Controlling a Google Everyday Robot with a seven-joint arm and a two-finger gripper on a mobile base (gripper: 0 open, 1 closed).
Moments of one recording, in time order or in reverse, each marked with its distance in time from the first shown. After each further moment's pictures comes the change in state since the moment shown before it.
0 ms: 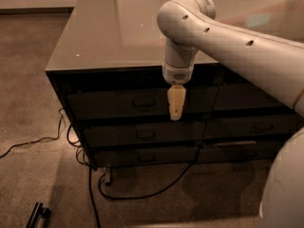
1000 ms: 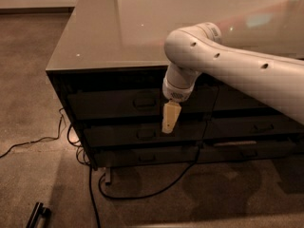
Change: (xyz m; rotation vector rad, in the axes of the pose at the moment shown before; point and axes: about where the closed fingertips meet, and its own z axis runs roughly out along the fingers) arm -0.003 0.018 0.034 0.089 -0.093 0.172
